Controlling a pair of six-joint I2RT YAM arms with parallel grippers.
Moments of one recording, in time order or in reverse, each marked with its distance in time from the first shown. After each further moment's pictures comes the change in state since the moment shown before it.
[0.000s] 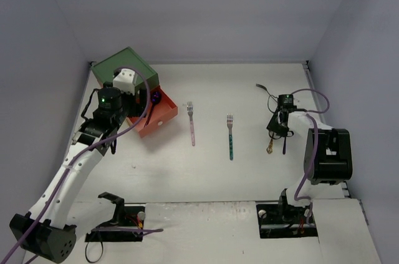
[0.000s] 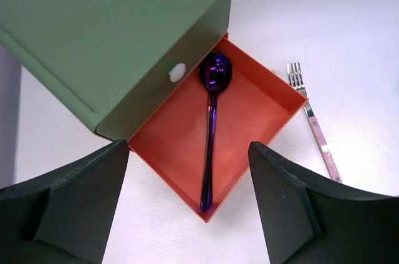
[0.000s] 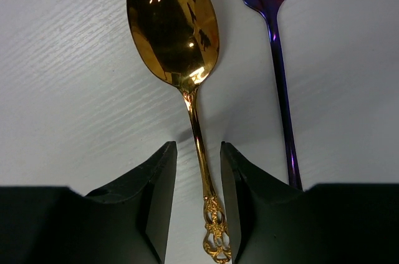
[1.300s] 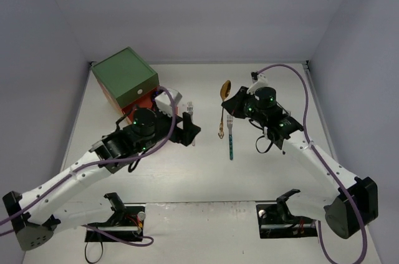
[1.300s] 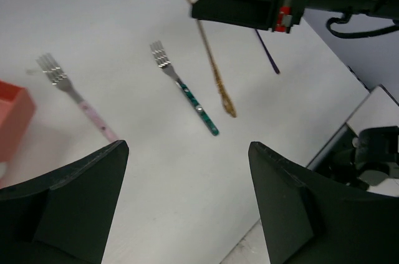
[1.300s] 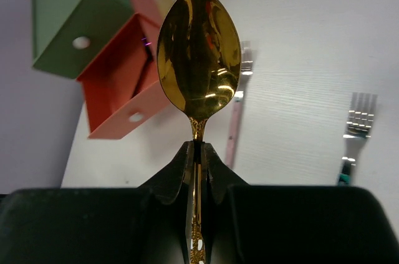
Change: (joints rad) left arm -0.550 -0.024 -0.002 0.072 0.086 -0.342; right arm 0.489 -0.432 0.053 0.247 -0.276 0.158
